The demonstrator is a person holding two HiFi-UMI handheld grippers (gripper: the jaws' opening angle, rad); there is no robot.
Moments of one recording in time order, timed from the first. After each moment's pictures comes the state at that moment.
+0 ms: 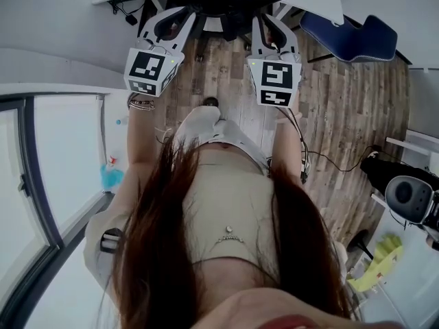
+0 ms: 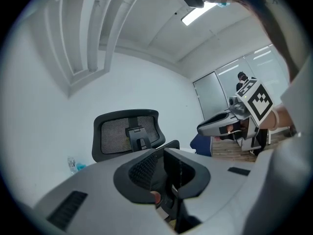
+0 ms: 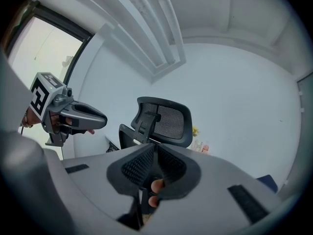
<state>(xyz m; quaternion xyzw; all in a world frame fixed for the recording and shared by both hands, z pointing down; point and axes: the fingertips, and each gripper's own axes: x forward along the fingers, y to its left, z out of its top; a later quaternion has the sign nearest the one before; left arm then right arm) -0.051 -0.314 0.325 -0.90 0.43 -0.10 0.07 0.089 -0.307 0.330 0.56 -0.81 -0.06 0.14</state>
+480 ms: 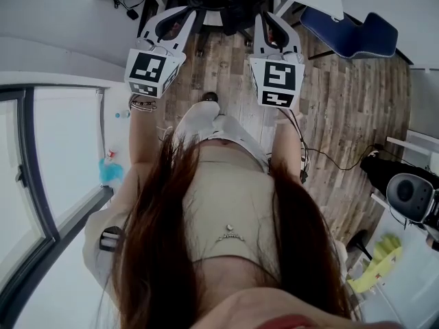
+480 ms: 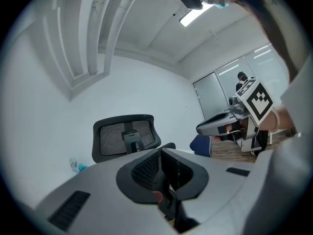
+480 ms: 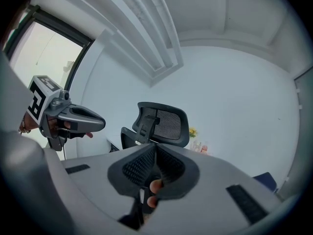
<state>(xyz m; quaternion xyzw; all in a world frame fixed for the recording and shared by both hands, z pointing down) -0.039 -0.280 0.316 -0.89 0.44 -0.09 0.07 0.100 -0.277 0.319 0.57 -0.81 -0.05 0.13</state>
